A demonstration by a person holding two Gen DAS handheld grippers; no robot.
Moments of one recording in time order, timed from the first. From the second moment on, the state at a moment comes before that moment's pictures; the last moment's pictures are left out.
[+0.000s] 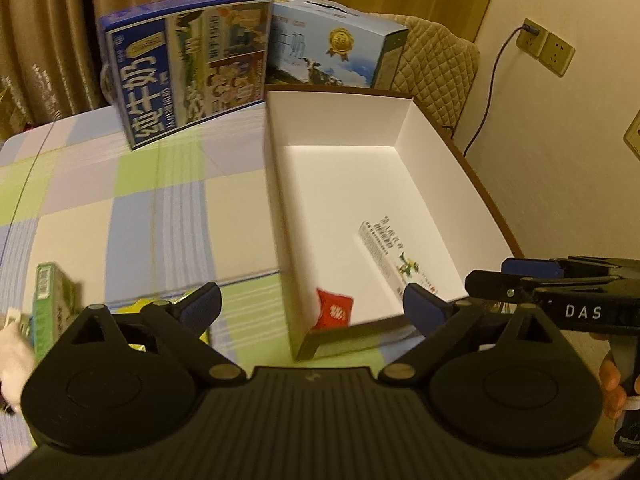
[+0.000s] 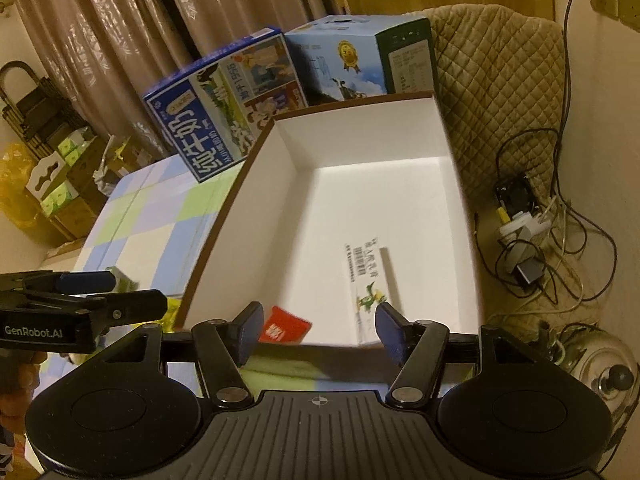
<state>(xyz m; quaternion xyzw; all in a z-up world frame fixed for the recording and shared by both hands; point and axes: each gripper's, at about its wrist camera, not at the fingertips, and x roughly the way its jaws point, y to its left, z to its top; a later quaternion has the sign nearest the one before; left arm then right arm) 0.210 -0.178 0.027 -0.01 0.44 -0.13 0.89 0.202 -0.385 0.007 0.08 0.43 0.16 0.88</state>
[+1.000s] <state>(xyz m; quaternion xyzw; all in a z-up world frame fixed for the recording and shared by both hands) 0.109 0.022 0.006 -0.06 0.45 0.01 0.89 0.140 -0.199 -0.039 0.00 0.45 0.29 0.85</state>
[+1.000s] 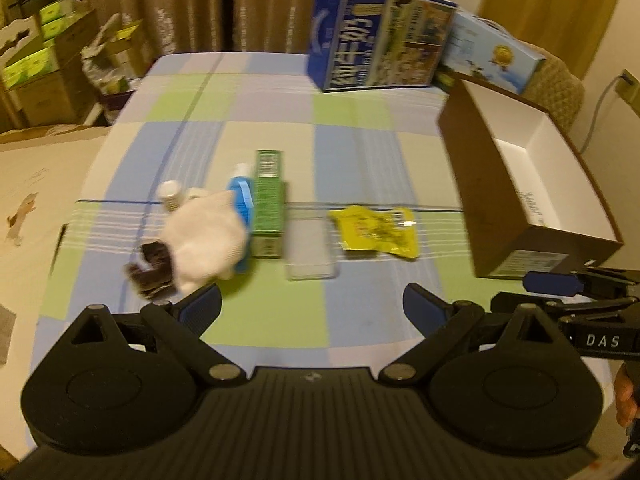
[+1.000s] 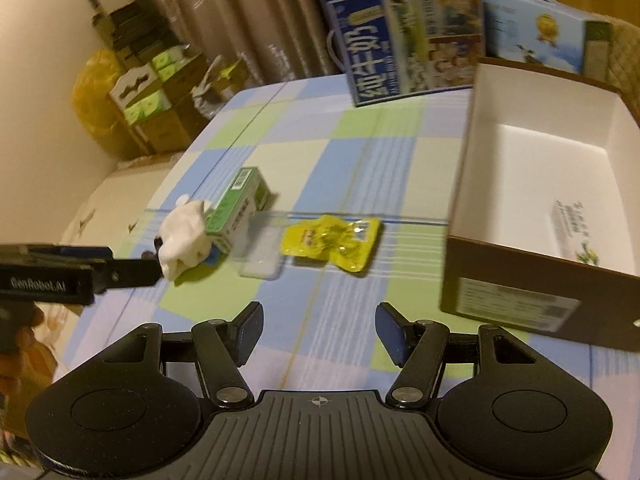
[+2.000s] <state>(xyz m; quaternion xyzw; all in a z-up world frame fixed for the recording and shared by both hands) 0.148 0.088 -0.036 -0.04 0.47 0.03 0.88 0.174 -0.135 -0.079 -0.05 0.45 0.27 0.85</state>
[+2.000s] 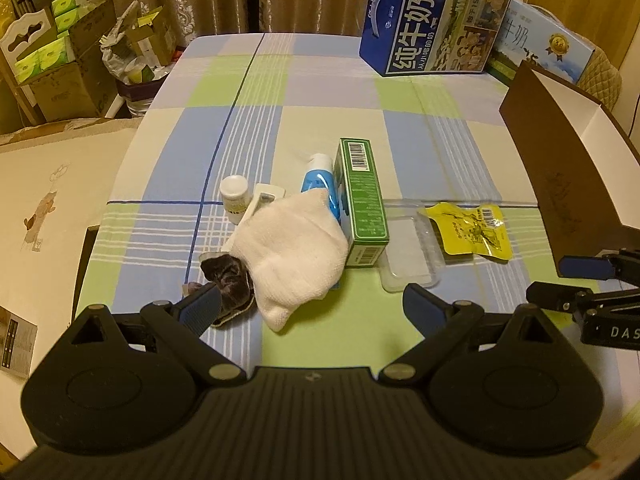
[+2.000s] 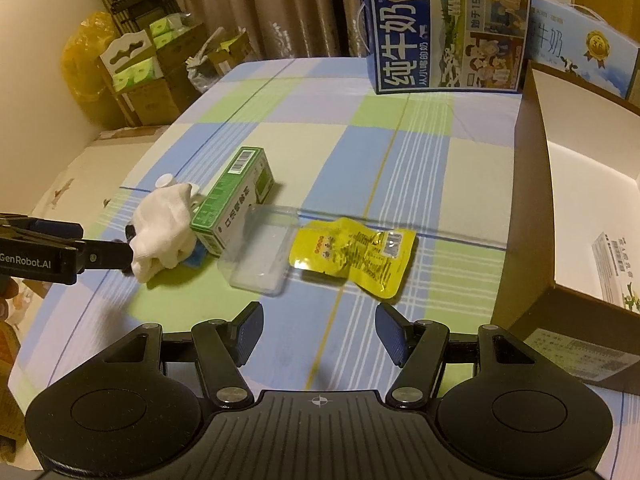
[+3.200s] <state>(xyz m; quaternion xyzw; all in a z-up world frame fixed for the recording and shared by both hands) 0.194 0.069 -0.098 0.17 0.42 -0.03 0.89 0.202 -0.129 -0.106 -0.05 0.47 0.26 0.84</state>
